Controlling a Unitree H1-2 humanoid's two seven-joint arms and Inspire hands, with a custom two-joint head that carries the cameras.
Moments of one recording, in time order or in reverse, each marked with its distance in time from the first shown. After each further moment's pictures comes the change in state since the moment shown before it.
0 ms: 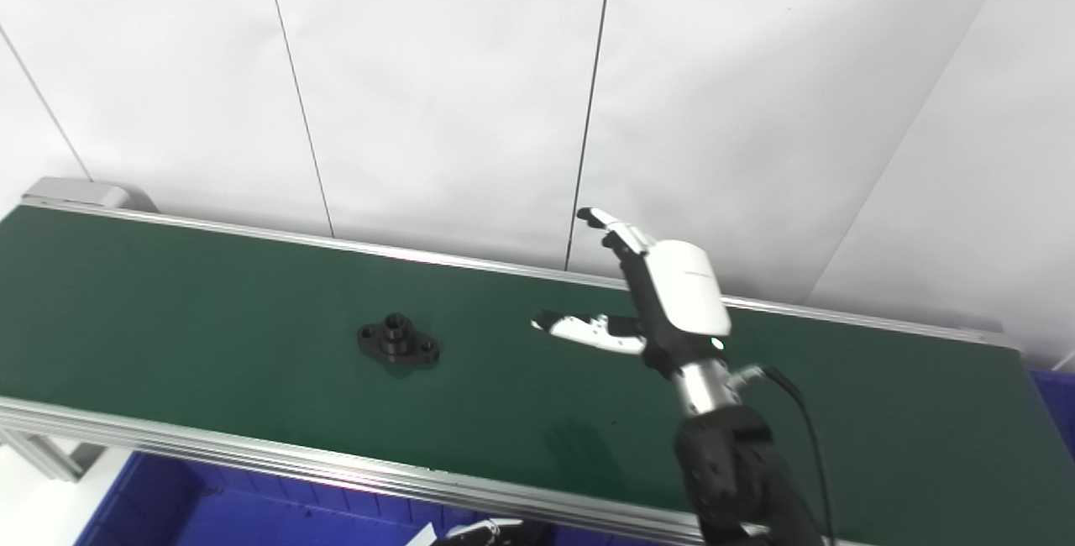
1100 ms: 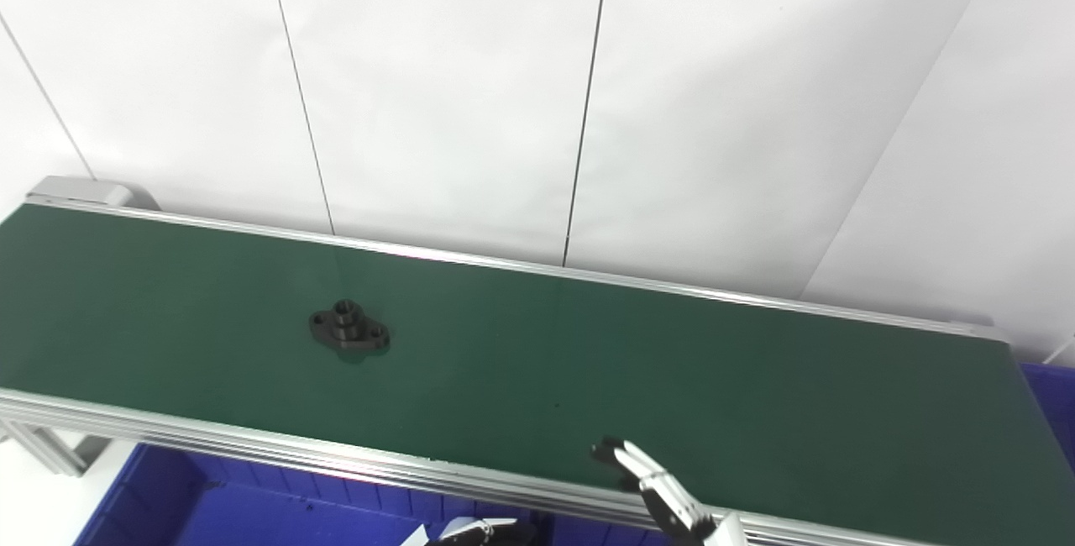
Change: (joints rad) left arm 0.030 0.007 0.010 -0.052 -0.001 0.002 -0.010; right arm 0.581 -0.192 0.216 -0.206 0.280 -0.404 -0.482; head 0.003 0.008
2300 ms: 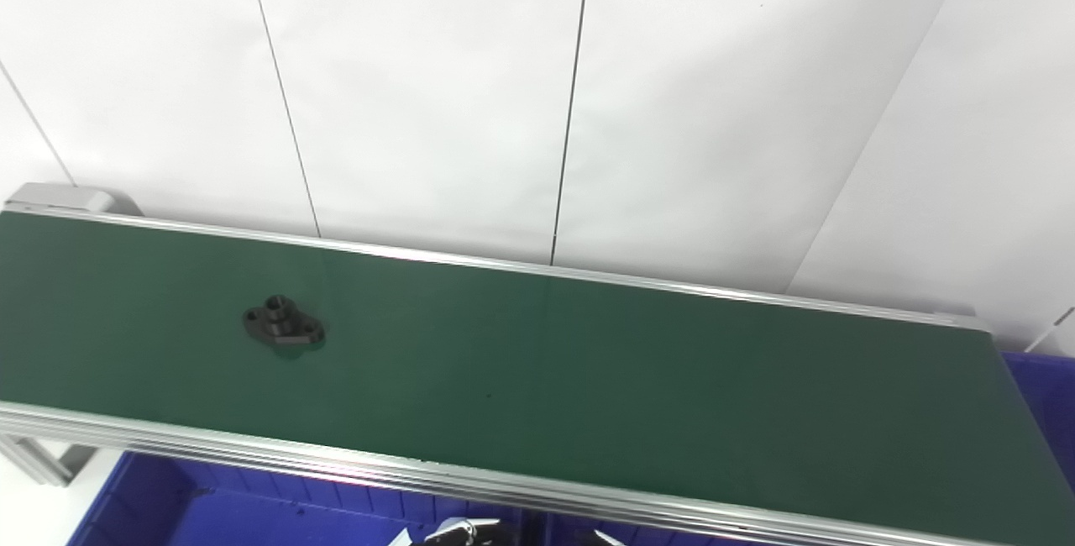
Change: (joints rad) left arm 0.002 -0.003 0.008 0.033 -0.064 0.000 -0.011; right arm 0.039 0.185 -0.258 0.458 0.435 0.014 0.635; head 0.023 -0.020
